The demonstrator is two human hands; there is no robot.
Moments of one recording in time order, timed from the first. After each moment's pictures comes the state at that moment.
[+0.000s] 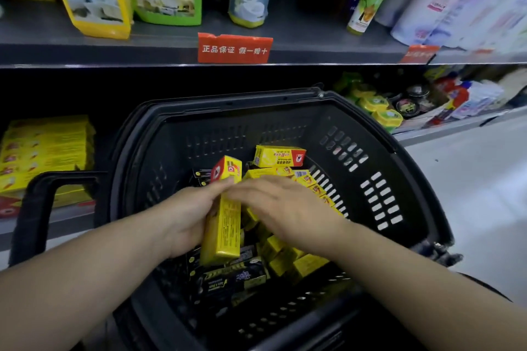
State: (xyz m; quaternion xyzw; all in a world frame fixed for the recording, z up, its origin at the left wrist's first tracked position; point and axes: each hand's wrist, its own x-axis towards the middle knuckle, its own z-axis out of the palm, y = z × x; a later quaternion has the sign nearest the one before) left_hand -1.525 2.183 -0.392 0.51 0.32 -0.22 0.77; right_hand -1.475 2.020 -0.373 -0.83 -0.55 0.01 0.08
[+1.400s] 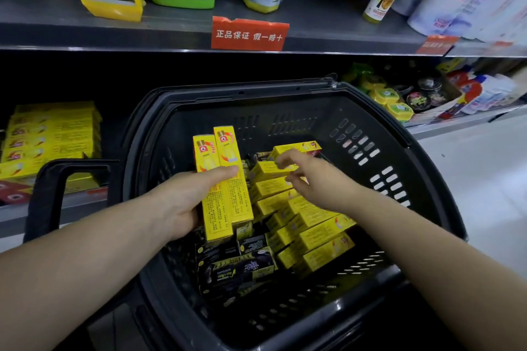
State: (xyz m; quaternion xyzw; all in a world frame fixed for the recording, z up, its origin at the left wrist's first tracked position) left_hand -1.524 2.203 -0.393 0.51 0.34 -0.18 0.77; right_hand -1.426 2.001 -0.393 -0.91 -0.33 0.19 0.17
